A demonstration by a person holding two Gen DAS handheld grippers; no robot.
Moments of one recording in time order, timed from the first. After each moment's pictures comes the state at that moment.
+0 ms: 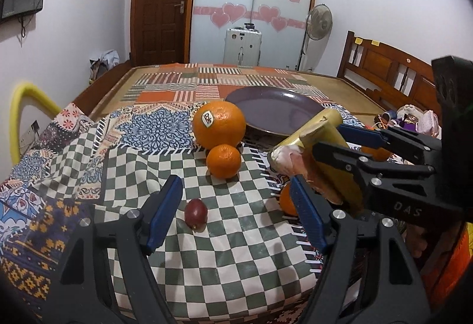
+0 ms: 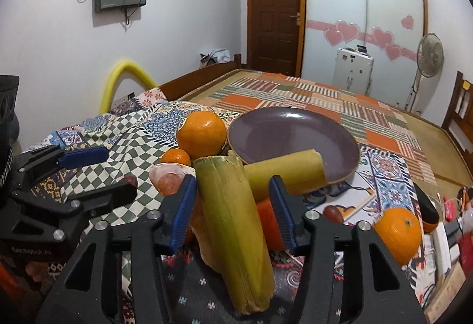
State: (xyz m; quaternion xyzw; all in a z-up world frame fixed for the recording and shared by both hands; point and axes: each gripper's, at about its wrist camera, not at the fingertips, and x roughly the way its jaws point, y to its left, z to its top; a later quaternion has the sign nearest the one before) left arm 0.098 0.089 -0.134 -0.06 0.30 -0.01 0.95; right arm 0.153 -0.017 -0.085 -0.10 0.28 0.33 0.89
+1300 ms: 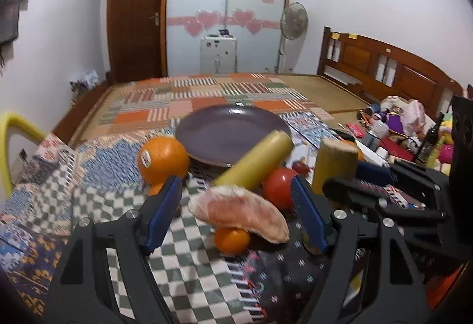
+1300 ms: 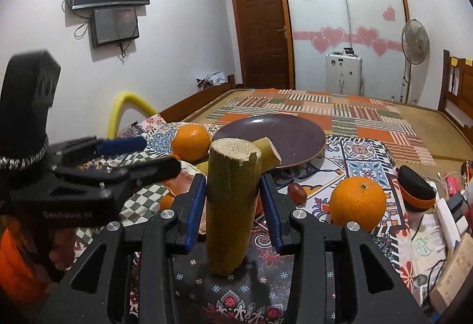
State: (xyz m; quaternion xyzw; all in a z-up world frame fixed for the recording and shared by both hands) left arm 0.125 0.028 -0.100 -0.02 0.28 -0.04 0.96; right arm 0.141 -0.076 -0.090 -0.02 0.25 0.34 0.91
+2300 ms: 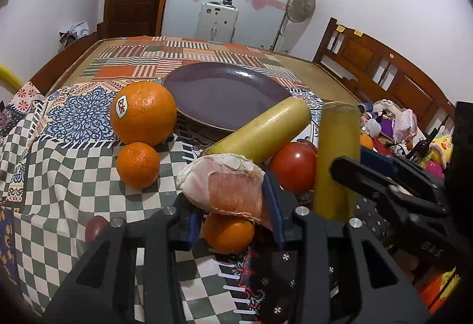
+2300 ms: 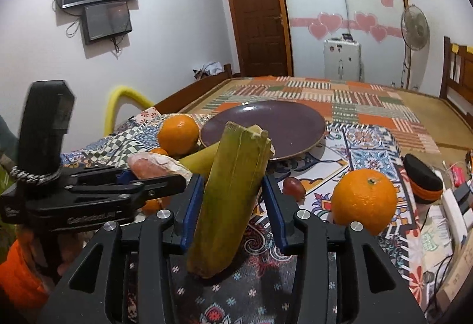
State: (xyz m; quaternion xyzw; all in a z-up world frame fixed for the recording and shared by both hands) left arm 0.155 0.045 -0.148 -0.11 0.35 -0.08 0.93; right arm 0.166 -0.078 -0.106 0.00 0.29 0.33 0.90
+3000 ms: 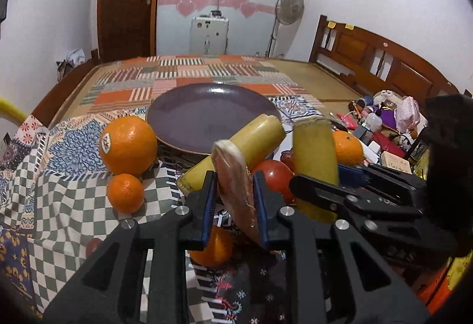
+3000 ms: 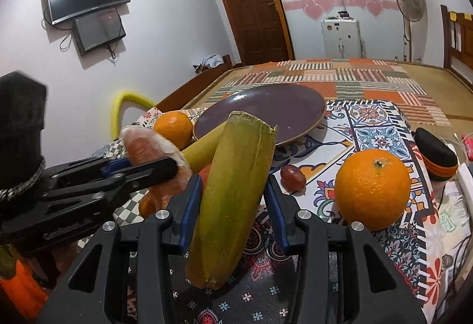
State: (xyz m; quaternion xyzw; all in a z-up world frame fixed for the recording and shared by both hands) left arm 0.162 0.016 -0.127 -0.05 0.33 -0.07 0.94; right arm 0.169 -0.087 -0.110 0.04 0.31 0.34 0.89
